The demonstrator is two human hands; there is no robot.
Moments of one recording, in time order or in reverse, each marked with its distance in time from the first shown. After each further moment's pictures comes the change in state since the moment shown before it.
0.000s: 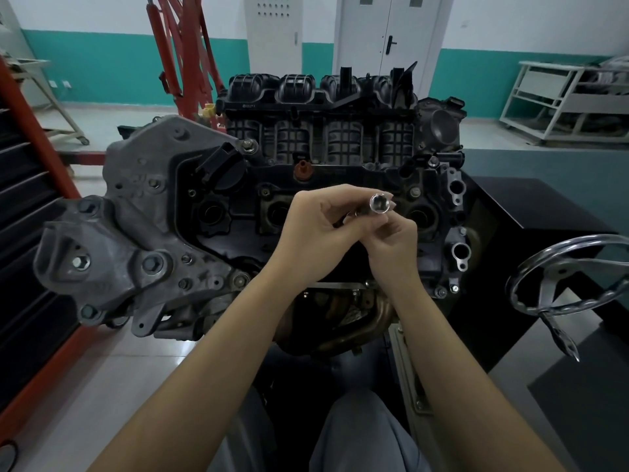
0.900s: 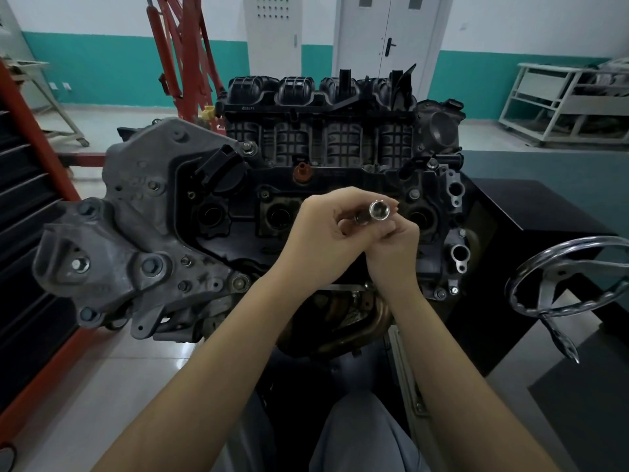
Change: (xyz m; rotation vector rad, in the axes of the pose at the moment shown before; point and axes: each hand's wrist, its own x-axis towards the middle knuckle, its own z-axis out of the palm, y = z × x) left_hand 0.001 0.002 0.004 0.144 -0.007 0.011; right_hand 0.000 -0.004 0.003 0.040 0.048 -0.003
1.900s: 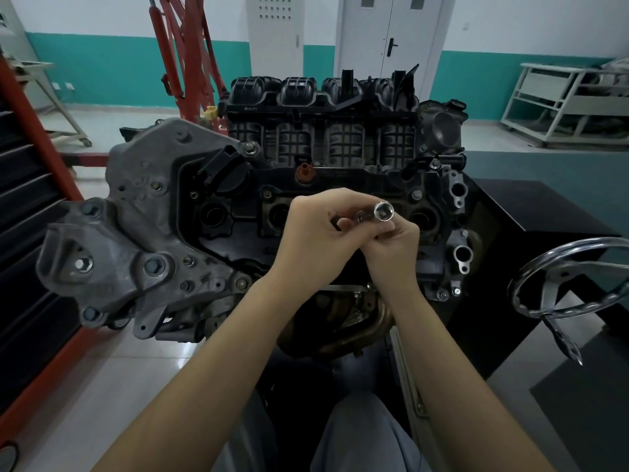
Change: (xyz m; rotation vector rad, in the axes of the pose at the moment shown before) left_hand -0.002 -0.003 -0.003 0.033 0.083 0.055; right_hand -0.001 0.002 0.002 0.021 -0.004 -0.017
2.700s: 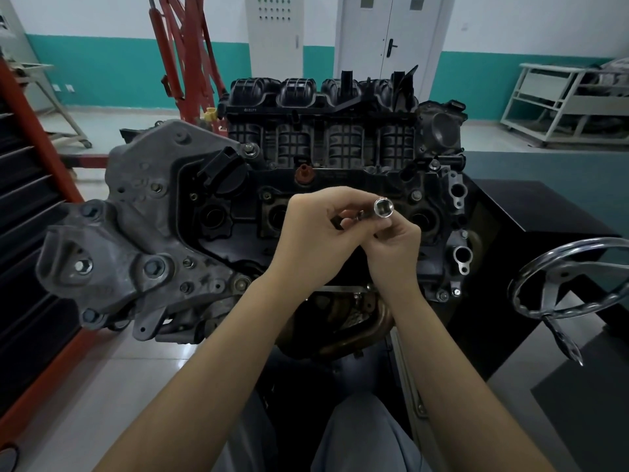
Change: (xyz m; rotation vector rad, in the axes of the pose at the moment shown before) left_hand 0.001 0.000 -0.001 -0.003 -0.007 -0.001; right_hand 0.000 0.002 0.000 -0.019 0.028 0.018
